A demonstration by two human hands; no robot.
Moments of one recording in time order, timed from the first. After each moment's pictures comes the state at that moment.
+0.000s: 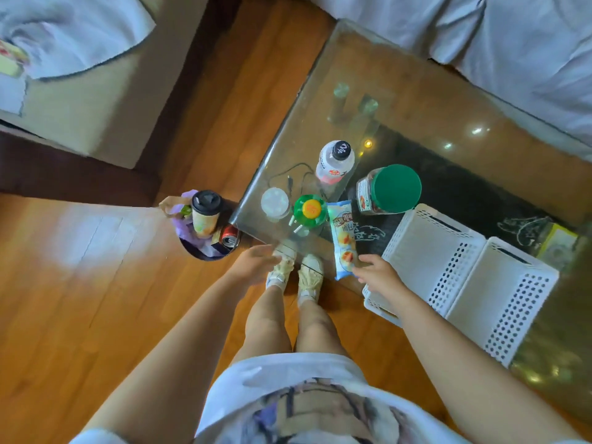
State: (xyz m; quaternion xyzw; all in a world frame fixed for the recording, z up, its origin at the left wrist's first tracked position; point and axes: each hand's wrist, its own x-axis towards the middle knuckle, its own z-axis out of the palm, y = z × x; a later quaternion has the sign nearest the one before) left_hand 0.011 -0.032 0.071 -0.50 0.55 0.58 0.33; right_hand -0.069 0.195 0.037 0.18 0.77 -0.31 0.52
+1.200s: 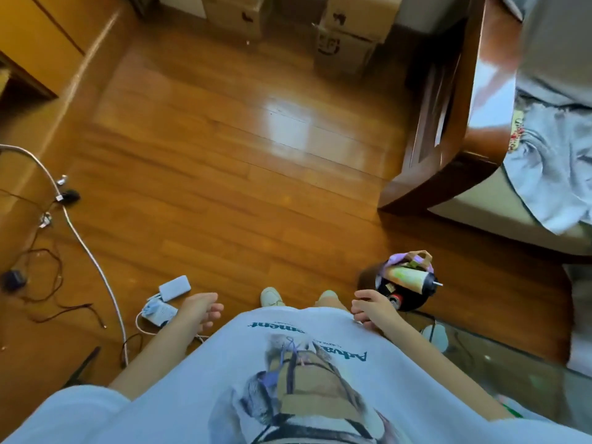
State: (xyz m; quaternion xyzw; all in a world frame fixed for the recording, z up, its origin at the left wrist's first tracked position) left_hand 0.590 -0.030 0.152 -0.80 -0.08 0.56 -0.17; right_hand 0.270 -0.118 0.145 -0.31 0.73 0.05 0.60
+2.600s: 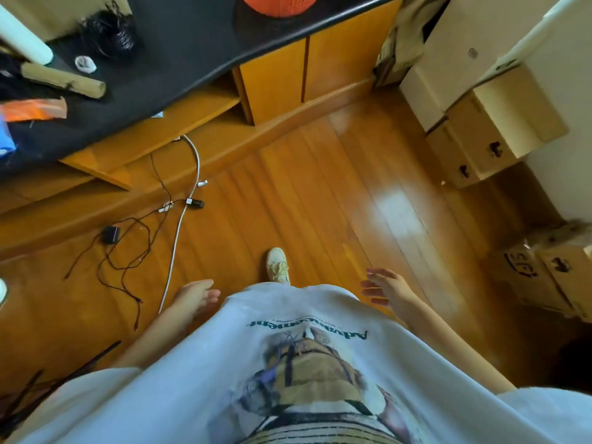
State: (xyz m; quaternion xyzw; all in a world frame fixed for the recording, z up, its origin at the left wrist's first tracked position) left_hand 1.084 -0.273 0.163 -0.71 -0.38 0.44 -0.40; right_hand 0.921 -0.587 0.154 -0.52 0.58 0.22 0.59
